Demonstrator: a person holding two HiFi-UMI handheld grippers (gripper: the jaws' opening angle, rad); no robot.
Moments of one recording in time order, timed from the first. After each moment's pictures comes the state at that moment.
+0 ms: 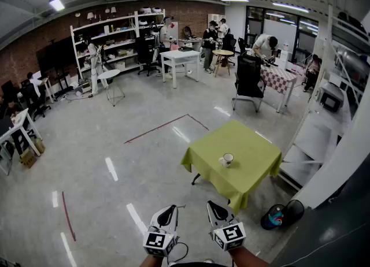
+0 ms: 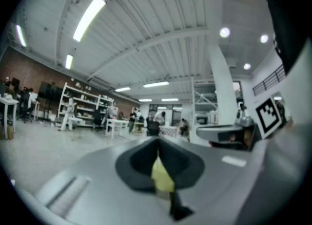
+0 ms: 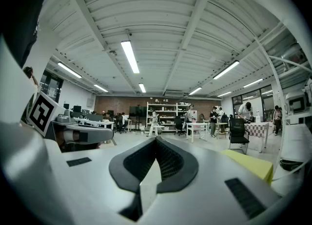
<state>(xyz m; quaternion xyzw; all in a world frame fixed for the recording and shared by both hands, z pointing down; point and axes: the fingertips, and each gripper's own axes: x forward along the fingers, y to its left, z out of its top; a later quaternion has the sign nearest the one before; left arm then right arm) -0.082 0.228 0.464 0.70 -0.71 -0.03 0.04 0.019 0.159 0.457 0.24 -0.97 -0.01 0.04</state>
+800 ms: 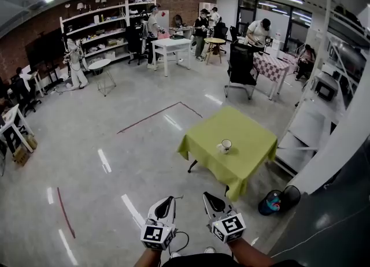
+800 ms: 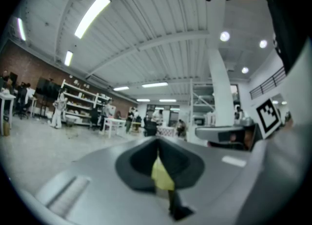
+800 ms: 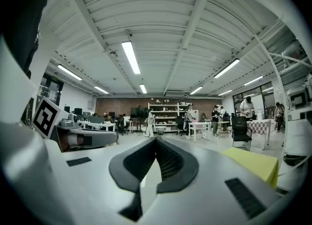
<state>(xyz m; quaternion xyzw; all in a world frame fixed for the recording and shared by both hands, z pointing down) -0.116 0.250 0.468 0.71 -0.70 -0.04 0.04 -0.018 0.191 0.458 0.24 -0.97 0.00 0.03</state>
